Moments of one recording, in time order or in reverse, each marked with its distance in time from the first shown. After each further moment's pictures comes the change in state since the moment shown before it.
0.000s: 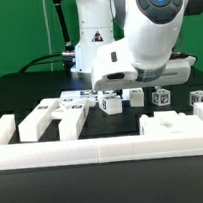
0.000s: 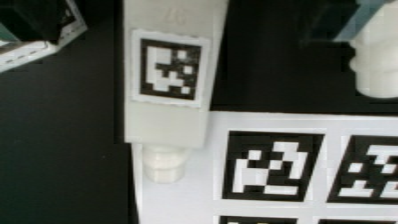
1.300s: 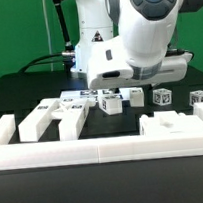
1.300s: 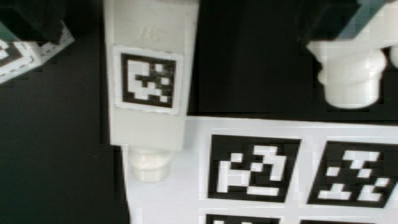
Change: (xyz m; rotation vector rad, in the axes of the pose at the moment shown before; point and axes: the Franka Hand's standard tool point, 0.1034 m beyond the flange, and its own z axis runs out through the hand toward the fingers) arm -0.001 0.013 -0.012 0.012 -0.004 -0.013
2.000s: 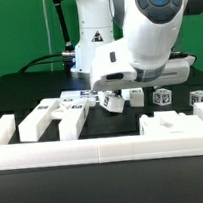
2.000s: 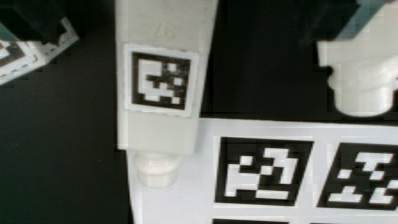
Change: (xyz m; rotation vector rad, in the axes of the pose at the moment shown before) arm 0.003 -0.008 0.007 -0.014 -0.001 0.006
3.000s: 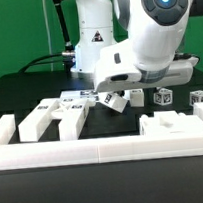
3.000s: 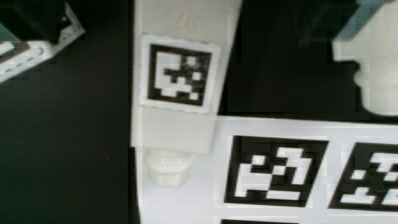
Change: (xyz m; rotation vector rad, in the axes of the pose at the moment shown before) arm 0.000 -0.007 0.005 -0.008 -0.002 -0.009
